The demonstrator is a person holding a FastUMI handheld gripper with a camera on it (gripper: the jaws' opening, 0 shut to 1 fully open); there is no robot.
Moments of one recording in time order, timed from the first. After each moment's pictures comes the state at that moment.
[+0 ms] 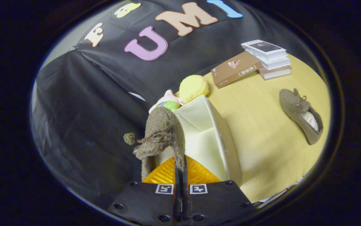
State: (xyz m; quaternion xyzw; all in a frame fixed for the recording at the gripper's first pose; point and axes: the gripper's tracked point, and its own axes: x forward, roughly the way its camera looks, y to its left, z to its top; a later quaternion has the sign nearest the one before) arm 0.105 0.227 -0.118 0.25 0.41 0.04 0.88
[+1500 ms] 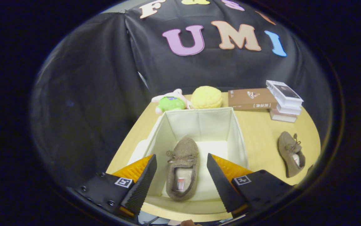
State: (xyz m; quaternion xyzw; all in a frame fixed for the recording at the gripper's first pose) arm 0.102 0.269 -0.115 0.01 0.35 0.06 0.94
